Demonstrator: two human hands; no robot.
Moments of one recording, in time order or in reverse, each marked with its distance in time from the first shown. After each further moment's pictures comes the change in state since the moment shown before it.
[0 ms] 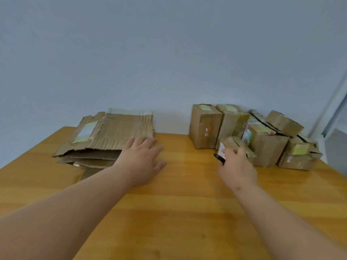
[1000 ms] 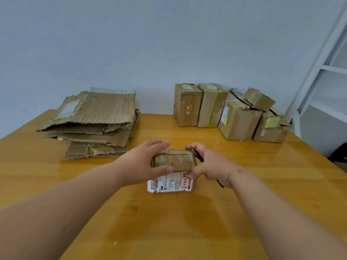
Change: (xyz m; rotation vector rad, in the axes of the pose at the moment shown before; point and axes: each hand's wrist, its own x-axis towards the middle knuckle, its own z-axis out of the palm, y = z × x) left_hand -0.052 0.075 0.014 -0.509 -0.173 0.076; right_hand -0.055 0.043 -0.017 0.723 -0.720 -0.145
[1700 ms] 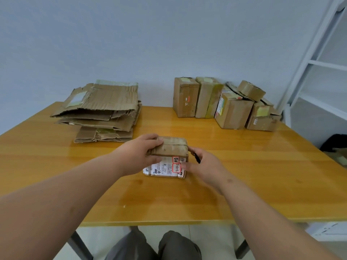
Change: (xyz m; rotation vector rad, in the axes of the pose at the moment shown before) left_hand -0.047 0.009 0.005 0.089 -0.001 -0.060; right_hand -0.062 0.016 0.055 0.074 0.234 -0.045
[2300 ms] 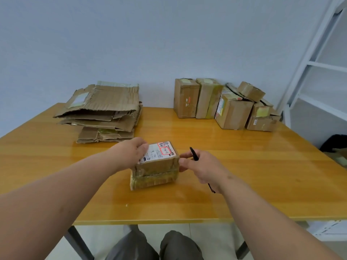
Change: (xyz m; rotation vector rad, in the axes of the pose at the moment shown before) left_hand -0.010 -0.006 -0.009 -0.206 -0.024 -0.361; right_hand -0.002 -0.011 0.005 0.026 -0.063 0.111
